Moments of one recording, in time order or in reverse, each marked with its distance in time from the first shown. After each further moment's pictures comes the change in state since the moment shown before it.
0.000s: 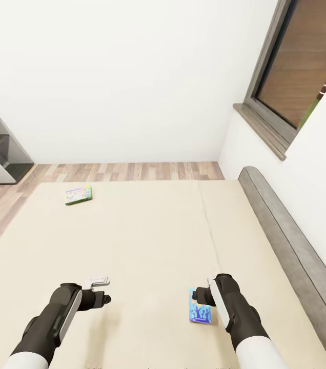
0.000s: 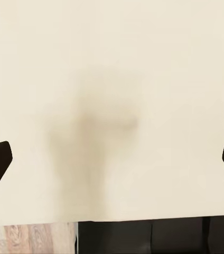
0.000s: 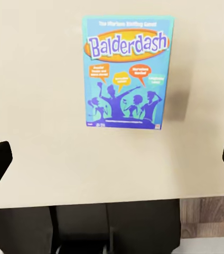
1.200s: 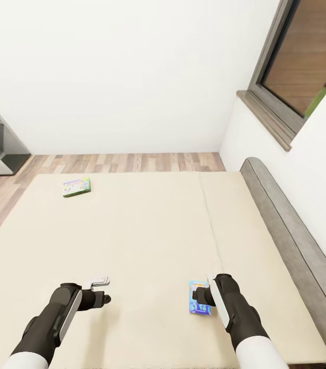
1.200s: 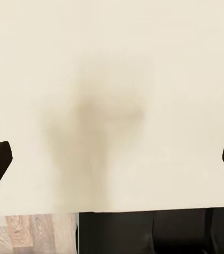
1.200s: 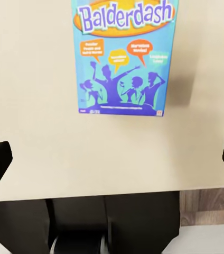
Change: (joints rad) left arm 0.000 0.001 -0.001 0.000 0.000 -0.001 0.002; right arm 0.000 0.000 0.001 0.002 0.001 -0.004 -0.002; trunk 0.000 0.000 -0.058
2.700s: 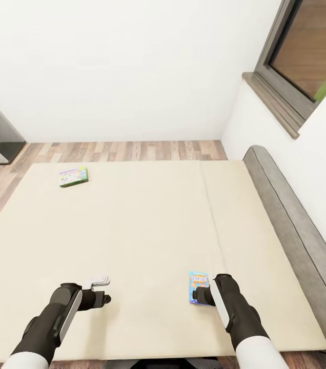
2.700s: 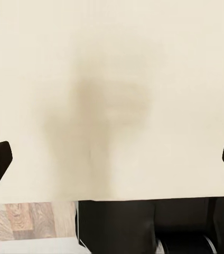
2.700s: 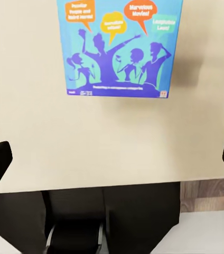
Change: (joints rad) left arm 0.000 -0.001 0.000 0.000 0.000 -0.001 0.001; right arm 0.000 0.000 0.001 0.000 0.001 -0.008 0.000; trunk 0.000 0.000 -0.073
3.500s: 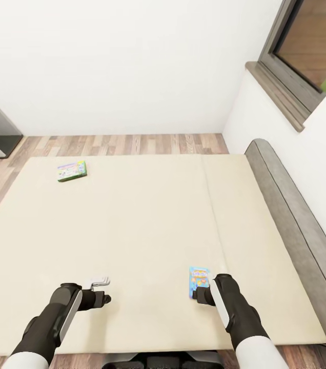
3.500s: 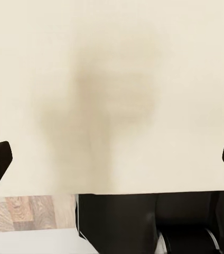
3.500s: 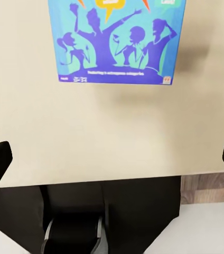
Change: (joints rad) left arm 0.000 0.000 0.000 0.000 0.000 0.000 0.001; right arm 0.000 0.000 0.000 0.000 0.000 0.000 0.000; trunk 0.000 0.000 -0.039
